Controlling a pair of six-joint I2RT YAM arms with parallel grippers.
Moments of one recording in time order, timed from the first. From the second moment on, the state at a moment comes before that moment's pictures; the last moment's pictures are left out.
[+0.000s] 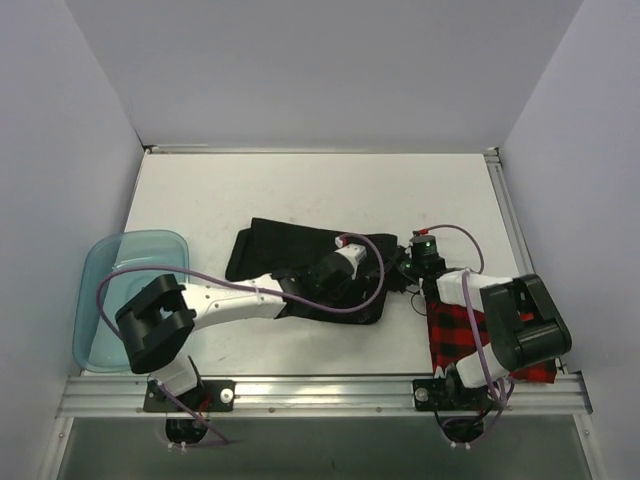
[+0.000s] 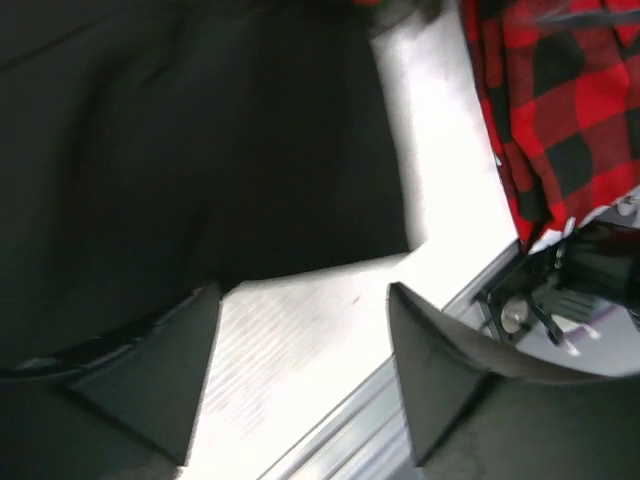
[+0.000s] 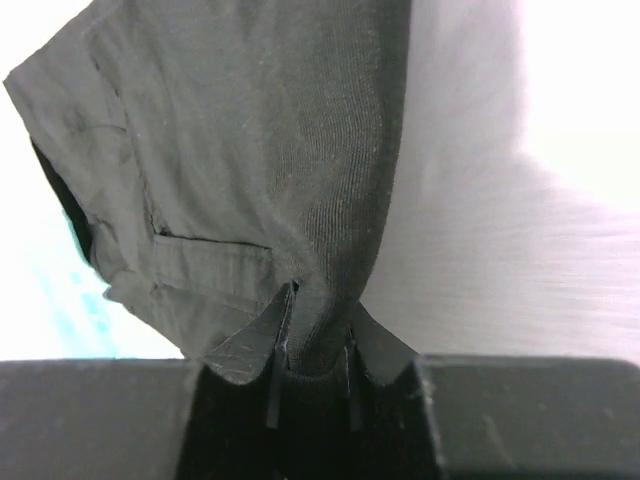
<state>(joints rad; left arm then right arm) -1.10 1.65 1.04 -0.16 -0.01 -0.71 0.30 1.52 0.46 0.27 -0.33 0.97</state>
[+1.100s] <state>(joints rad) -0.48 1.57 0.79 -0.20 0.07 -0.72 0.39 1.60 1.35 -0.95 0.13 -0.03</state>
